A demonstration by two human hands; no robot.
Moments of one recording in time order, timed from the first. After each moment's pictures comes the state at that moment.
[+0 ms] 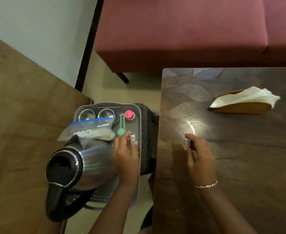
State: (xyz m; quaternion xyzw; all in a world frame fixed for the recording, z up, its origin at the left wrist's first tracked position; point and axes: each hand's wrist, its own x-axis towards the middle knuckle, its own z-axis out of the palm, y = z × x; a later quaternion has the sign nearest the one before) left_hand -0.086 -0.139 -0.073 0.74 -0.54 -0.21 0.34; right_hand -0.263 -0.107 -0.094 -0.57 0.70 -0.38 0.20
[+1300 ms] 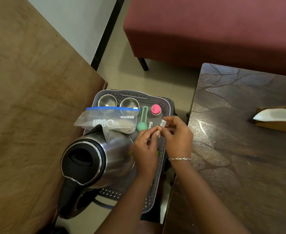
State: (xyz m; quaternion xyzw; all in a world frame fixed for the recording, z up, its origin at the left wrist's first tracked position) left_hand -0.065 -0.161 -0.100 0.73 -0.41 -0.35 0.42; right_hand -0.138 -0.196 -0.086 -0.44 0.70 -0.35 0.44
